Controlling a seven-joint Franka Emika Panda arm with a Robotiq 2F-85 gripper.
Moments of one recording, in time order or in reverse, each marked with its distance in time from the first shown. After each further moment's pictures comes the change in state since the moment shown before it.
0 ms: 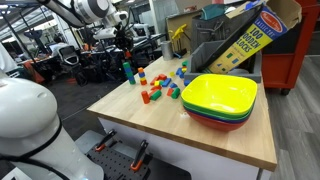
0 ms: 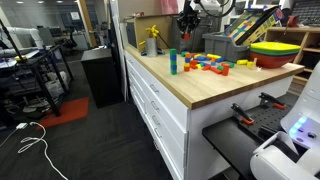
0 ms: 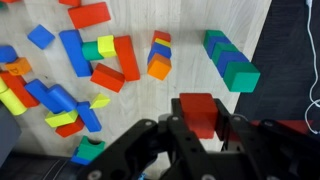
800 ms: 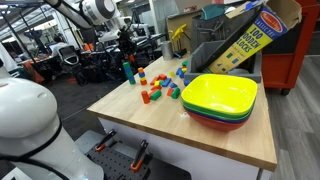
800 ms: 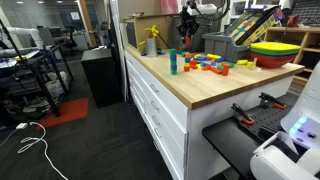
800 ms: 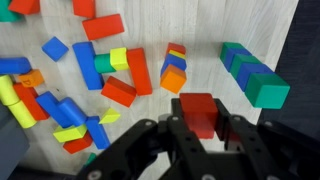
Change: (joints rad) arm -0.001 0.101 -0.006 0.086 -0.074 -0.104 0.047
